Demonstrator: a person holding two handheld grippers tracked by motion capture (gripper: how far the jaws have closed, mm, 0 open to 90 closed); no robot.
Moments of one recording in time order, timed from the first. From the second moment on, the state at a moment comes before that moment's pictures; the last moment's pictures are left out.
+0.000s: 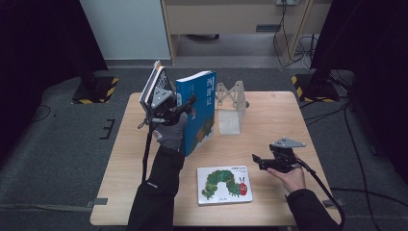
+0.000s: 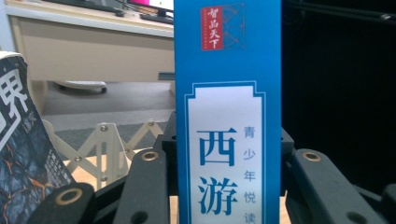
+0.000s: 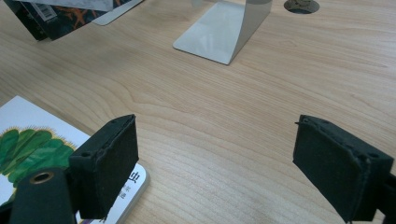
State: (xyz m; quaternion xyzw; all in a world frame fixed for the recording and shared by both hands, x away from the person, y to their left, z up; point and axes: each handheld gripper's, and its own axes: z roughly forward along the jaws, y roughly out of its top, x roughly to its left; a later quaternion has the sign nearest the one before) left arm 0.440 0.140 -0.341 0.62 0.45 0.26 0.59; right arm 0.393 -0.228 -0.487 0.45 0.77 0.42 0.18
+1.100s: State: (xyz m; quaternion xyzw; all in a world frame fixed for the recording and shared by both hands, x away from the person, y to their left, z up) left arm 0.494 0.100 -0.381 0.60 0.46 0.32 0.57; right arm 0.395 -0.235 -0.489 0.45 0.76 0.42 0.19
